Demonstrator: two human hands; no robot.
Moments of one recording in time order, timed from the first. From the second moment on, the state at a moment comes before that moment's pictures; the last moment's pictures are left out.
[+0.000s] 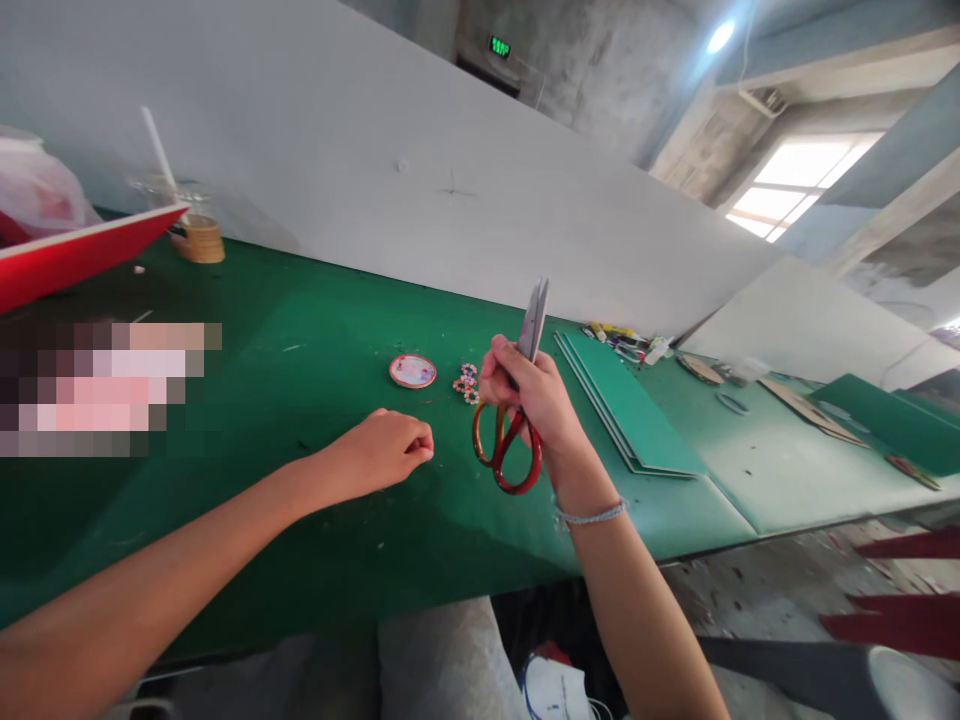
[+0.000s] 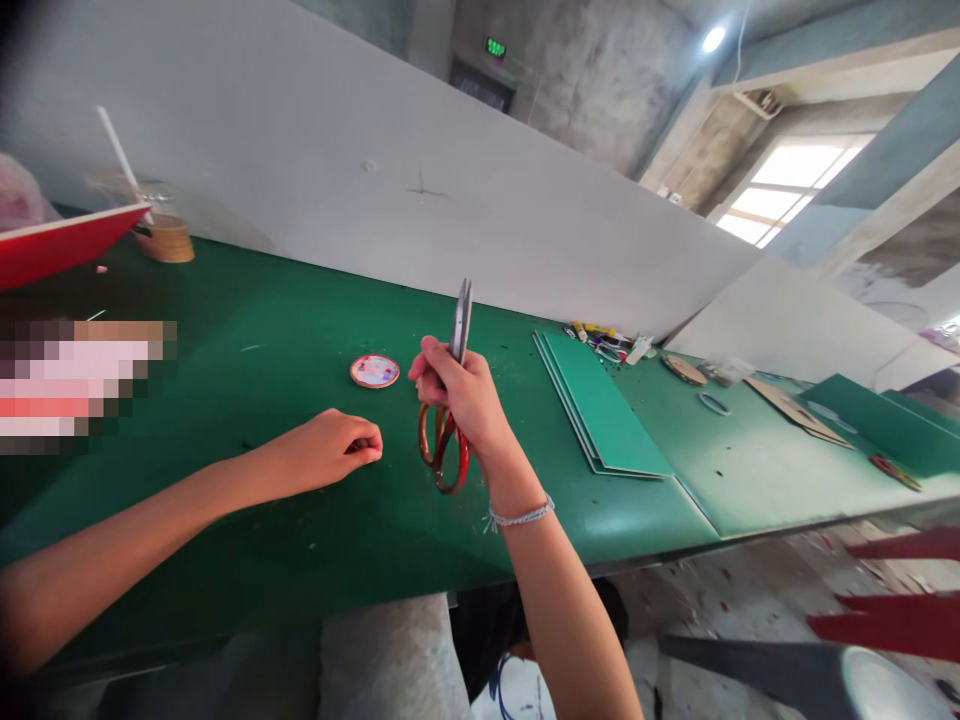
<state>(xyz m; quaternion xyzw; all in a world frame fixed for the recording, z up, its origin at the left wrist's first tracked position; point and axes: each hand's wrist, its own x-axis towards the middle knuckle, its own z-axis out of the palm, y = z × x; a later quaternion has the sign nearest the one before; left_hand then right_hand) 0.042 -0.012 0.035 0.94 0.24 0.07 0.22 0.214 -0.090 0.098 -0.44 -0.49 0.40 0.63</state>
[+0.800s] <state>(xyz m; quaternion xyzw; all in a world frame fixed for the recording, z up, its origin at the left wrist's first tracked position) 0.039 -0.007 0.030 0.99 0.03 0.12 0.07 0.211 -0.066 0.066 -0.50 -0.48 0.40 0.60</state>
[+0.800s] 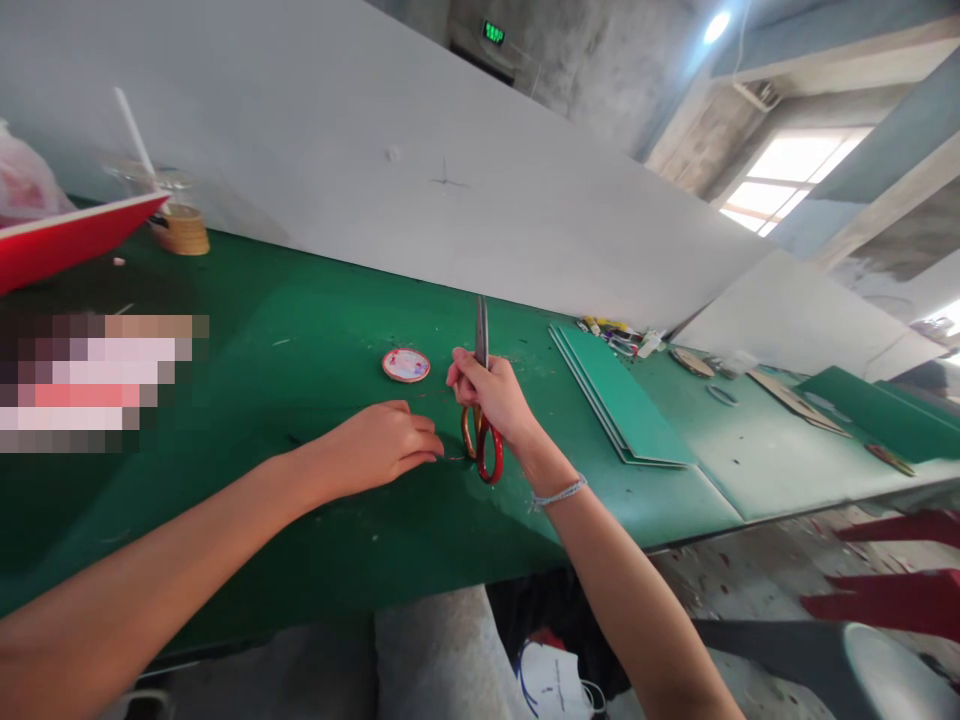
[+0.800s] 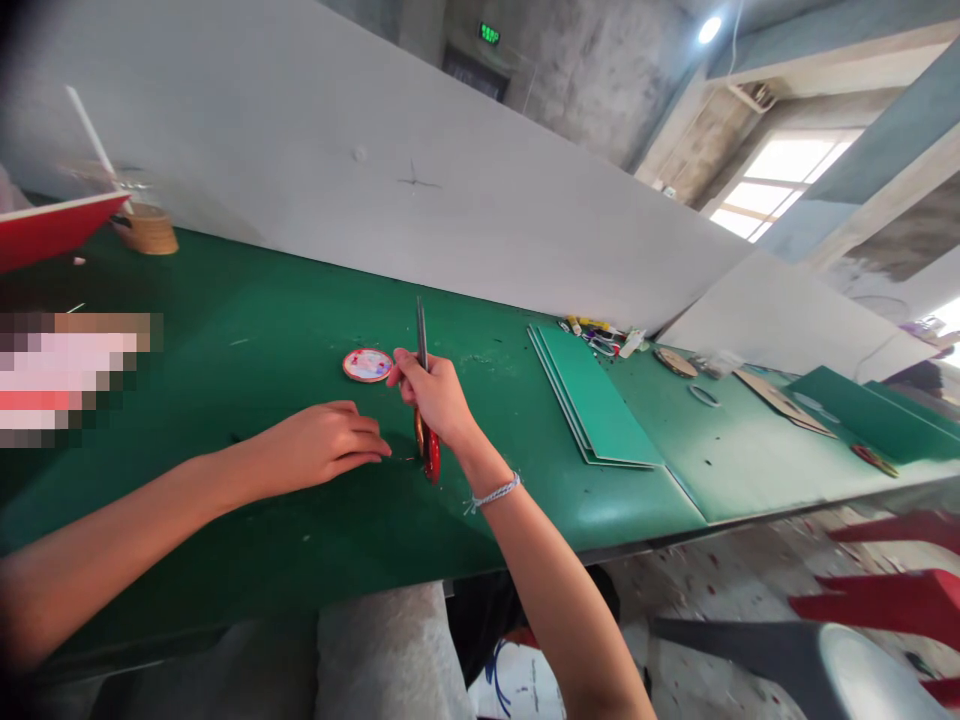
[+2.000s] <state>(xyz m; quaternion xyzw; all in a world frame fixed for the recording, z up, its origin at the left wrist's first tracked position) 0.041 -0.015 0.027 0.99 -0.01 0.08 -0.06 0.212 -0.065 0.067 -0.49 -0.48 0.43 0.59</state>
